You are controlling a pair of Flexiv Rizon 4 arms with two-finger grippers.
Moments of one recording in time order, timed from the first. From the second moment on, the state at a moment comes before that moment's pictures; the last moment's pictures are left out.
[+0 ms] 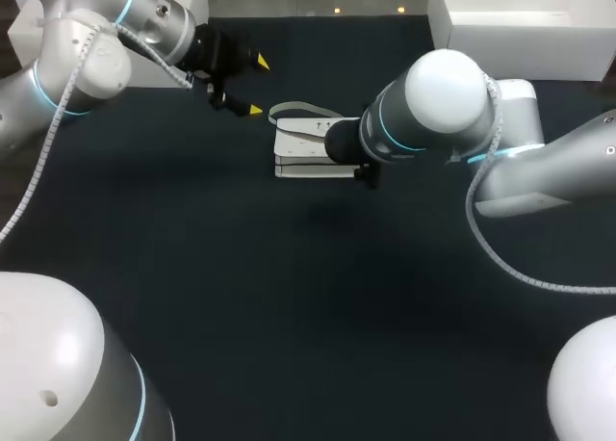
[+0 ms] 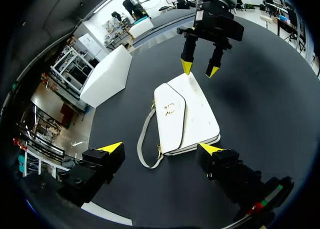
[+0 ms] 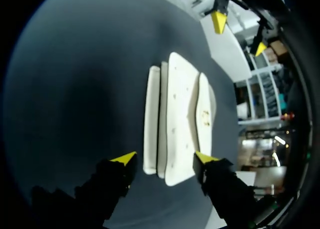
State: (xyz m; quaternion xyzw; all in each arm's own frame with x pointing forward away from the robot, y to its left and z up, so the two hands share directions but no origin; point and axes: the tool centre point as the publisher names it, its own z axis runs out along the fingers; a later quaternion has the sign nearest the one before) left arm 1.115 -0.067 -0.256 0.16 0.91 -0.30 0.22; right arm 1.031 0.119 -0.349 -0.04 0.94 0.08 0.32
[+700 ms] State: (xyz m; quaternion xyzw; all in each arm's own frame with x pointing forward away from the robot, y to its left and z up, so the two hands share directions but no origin) left arm 1.120 -0.088 -0.274 0.21 0.90 -0.31 0.20; right arm 1.059 0.117 -0.364 -0.02 0.93 0.08 0.36
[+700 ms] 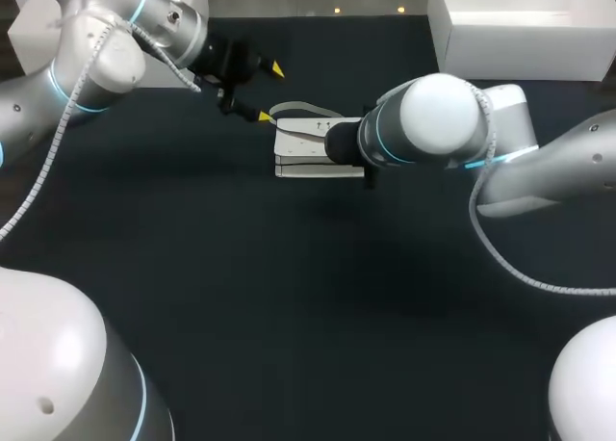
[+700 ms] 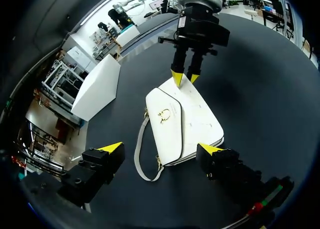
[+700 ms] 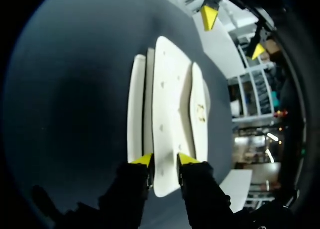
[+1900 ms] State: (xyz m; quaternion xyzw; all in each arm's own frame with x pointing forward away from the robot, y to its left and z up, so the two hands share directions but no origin) left arm 1.109 -0.112 -0.286 0.24 0.90 -0.29 0.22; right arm 1.057 0.121 -0.369 -0.01 0.93 0.05 0.36
